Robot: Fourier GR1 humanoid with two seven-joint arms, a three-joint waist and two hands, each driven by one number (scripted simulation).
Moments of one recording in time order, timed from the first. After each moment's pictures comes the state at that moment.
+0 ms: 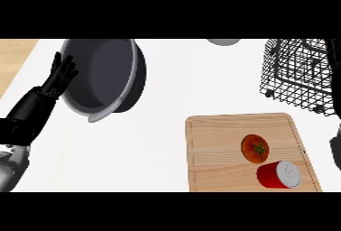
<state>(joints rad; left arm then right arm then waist) -0.25 0.63 -0.24 -1.66 0.21 0.11 0.08 -0.35 -0.44 -0.05 -1.67 -0.15 -0.21 0.03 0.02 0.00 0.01</state>
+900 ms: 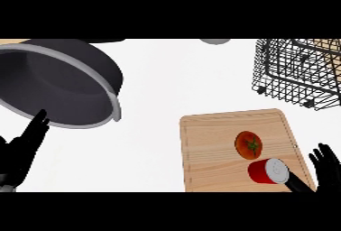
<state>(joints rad) 0.09 0.58 -0.12 -1.50 0.33 0.18 0.13 0.34 -0.12 -0.08 -1.62 -0.19 -0.48 -0.18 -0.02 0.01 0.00</state>
